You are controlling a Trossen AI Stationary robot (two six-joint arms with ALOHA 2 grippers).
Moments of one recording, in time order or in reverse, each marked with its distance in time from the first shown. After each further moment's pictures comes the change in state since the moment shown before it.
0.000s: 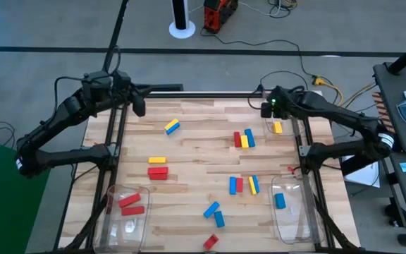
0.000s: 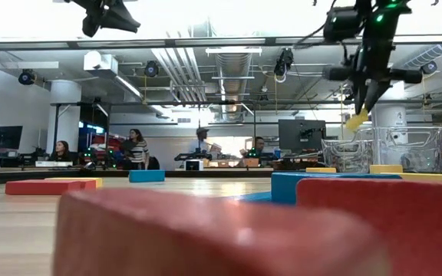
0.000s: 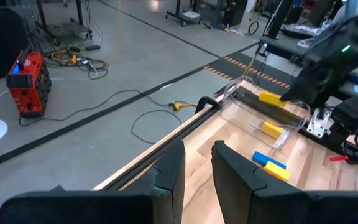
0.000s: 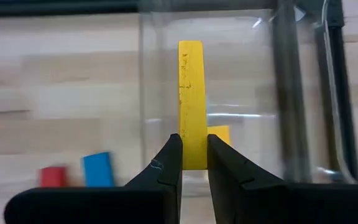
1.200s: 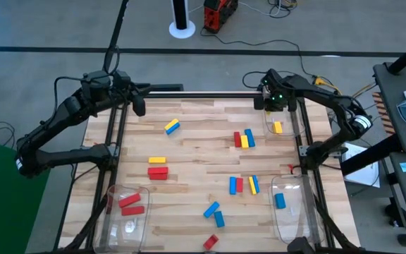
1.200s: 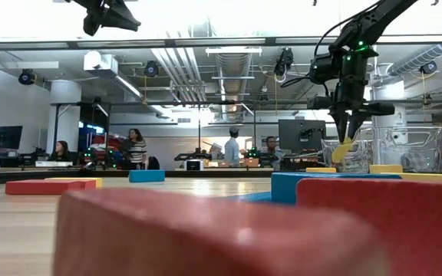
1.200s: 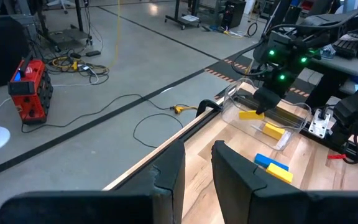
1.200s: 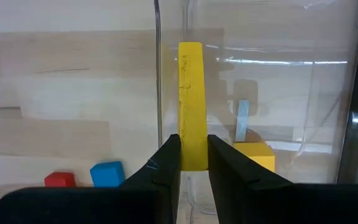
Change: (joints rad) left arm 0.000 0.000 0.000 0.011 -0.001 0.025; right arm -0.285 0.319 0.094 0.120 -0.353 -0.267
